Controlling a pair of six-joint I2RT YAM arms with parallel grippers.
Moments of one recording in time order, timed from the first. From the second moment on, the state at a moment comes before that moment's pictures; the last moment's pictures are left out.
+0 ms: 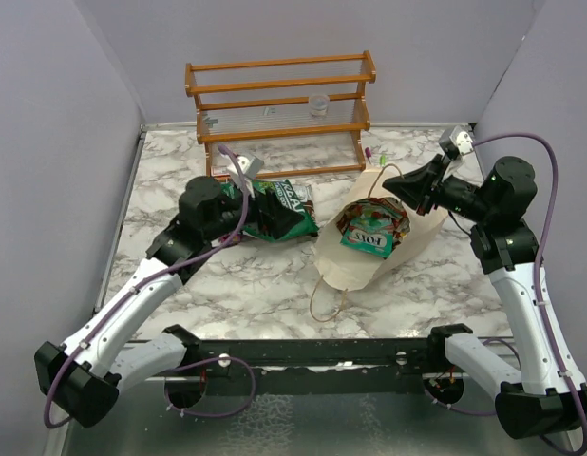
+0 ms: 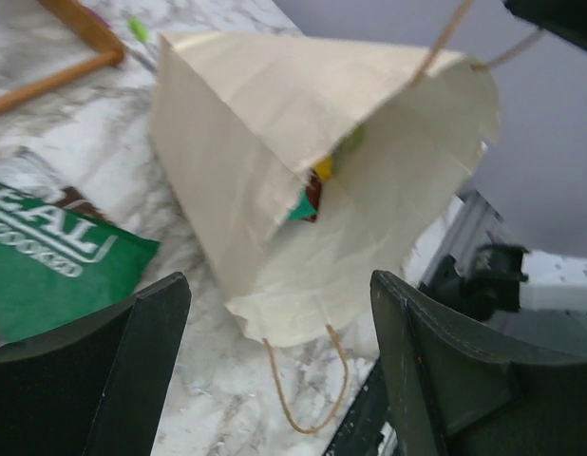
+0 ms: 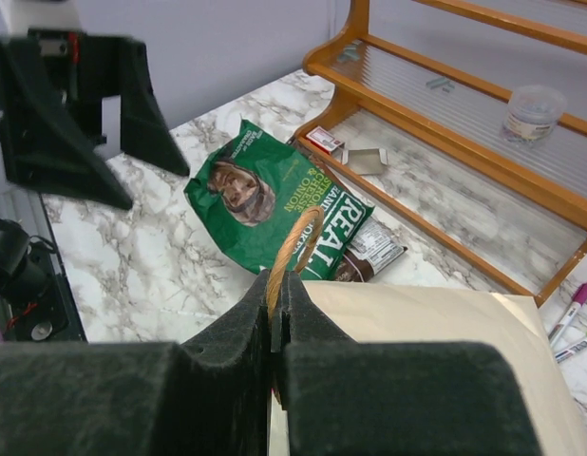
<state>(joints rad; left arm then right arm) -0.51 0.99 0.96 -0.16 0.42 -0.40 0.12 0.92 1.10 -0.21 -0.87 0.05</state>
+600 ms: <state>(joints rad) -1.18 1.32 0.83 0.23 -0.14 -0.21 0.12 0.88 1.09 -0.21 -0.84 0.06</state>
